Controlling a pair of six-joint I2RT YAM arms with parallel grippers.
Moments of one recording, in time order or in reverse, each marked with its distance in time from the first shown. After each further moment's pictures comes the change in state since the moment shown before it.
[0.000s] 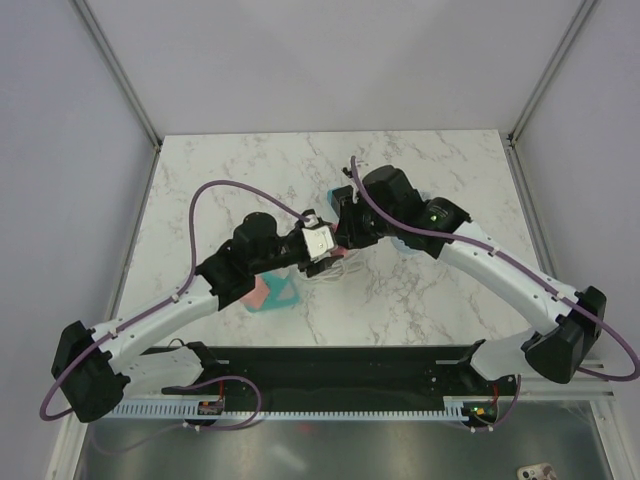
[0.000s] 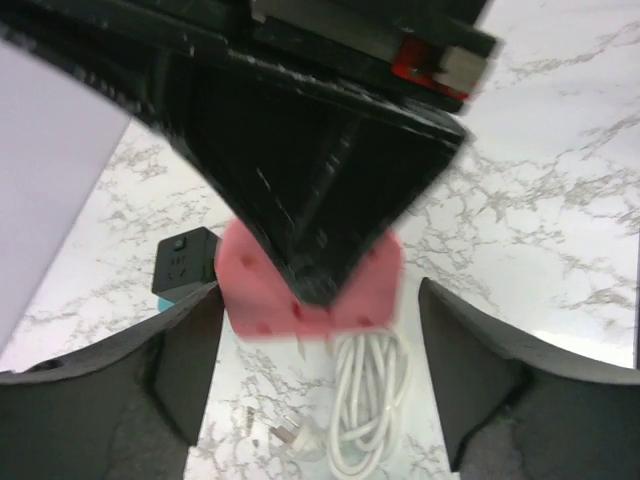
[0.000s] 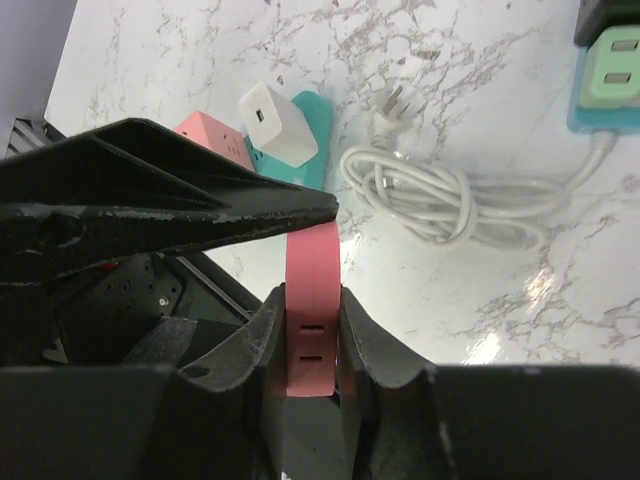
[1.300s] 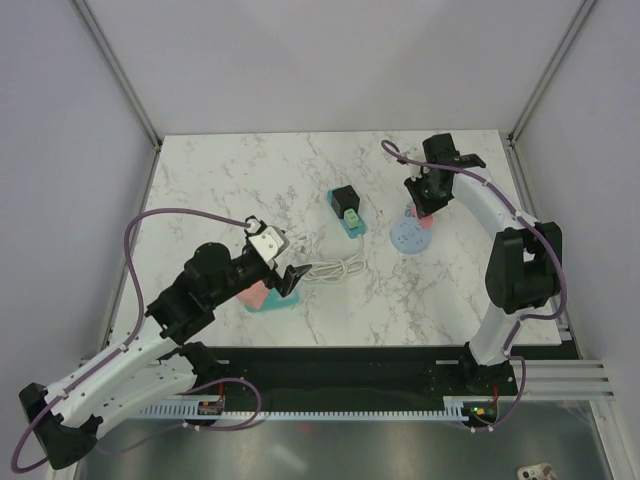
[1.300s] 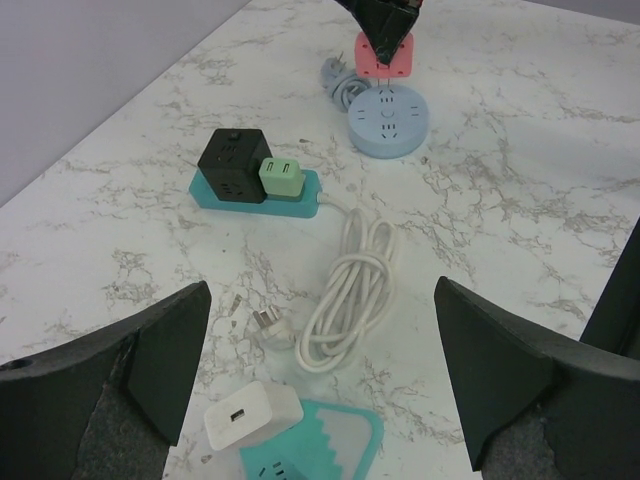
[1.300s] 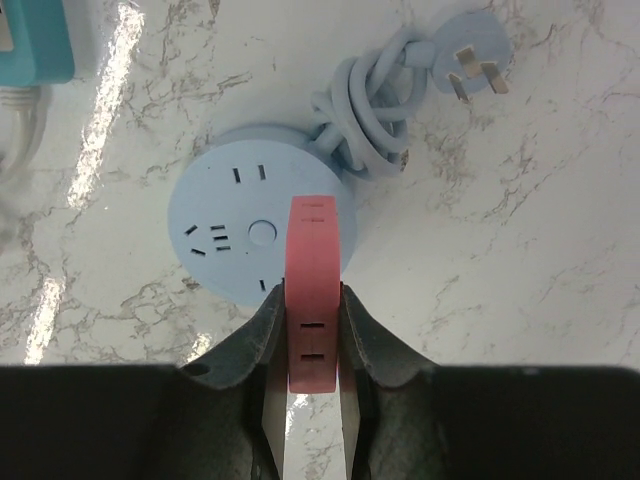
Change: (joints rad) left arm 0.002 -0.402 -0.121 -0.194 -0.272 -0.290; right arm -0.575 0.414 0.115 -0.138 0.063 -0.758
